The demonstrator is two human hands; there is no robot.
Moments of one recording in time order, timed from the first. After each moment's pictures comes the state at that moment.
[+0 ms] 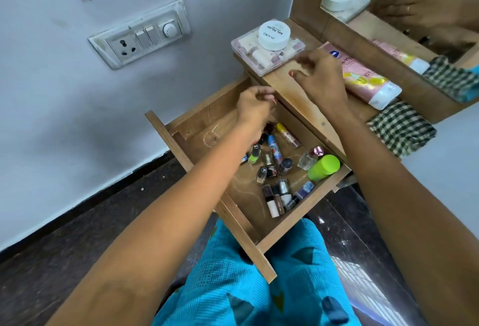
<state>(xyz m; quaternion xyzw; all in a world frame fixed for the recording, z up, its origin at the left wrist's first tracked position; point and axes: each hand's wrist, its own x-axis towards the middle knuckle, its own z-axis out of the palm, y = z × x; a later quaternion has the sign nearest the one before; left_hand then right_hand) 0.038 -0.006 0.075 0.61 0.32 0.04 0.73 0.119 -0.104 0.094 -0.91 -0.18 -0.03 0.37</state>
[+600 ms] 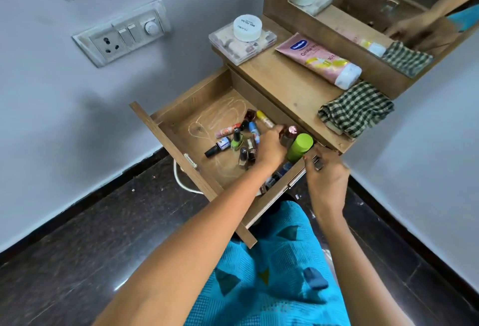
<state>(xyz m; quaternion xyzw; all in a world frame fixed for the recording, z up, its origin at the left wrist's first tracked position) -0.020 -0.097 0.021 0.84 0.17 -0.04 0.51 -0.060 -0.208 0.032 -0.92 0.04 -0.05 0.38</state>
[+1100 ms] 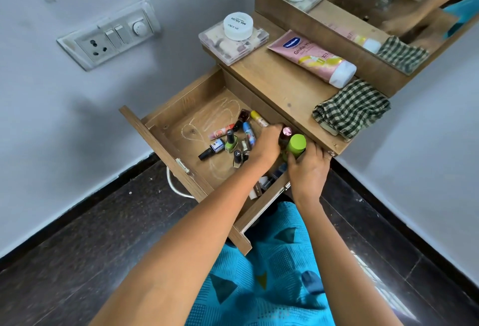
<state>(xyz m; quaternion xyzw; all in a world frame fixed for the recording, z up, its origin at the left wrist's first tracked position) -0.006 -0.095 0.027 0.90 0.10 -0.09 0.41 -0.038 -0.185 0.004 -0.95 0.05 -0.08 0.28</state>
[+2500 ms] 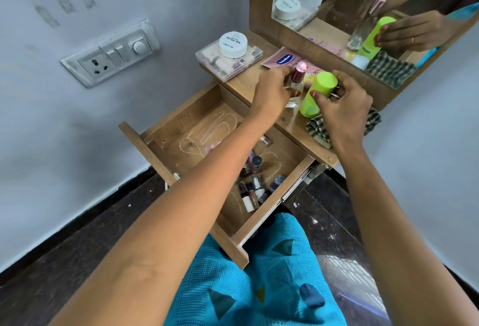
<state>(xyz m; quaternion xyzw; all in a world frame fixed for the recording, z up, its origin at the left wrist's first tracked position) 0.063 -0.082 0.111 0.87 0.07 0.10 0.48 0.048 -0.202 0.116 -0.88 0.00 -0.14 0.44</state>
